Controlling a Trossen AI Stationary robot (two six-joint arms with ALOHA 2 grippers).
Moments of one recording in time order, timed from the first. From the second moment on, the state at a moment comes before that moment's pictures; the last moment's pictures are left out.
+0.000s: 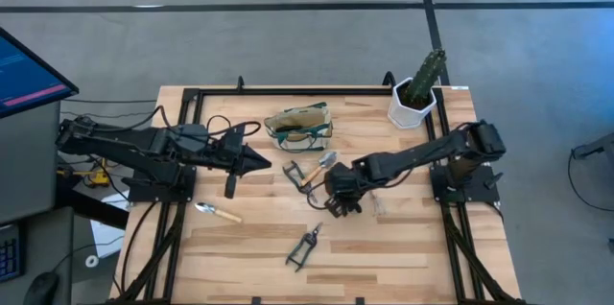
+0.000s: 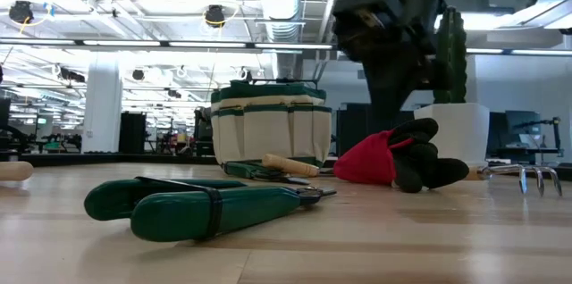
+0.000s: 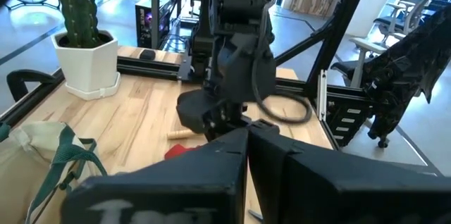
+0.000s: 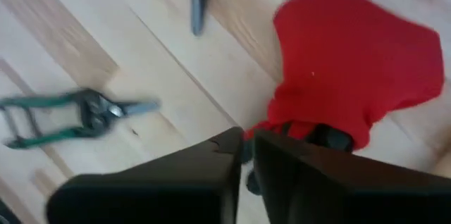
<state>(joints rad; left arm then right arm) -0.16 0.93 0.87 -0.17 -0.13 -0.19 0.19 1.75 1.21 -0.74 -0.01 0.95</state>
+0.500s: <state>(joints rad) -0.16 0.93 0.87 -0.19 -0.13 -0.19 0.13 1.81 1.36 -0.86 -0.14 0.89</state>
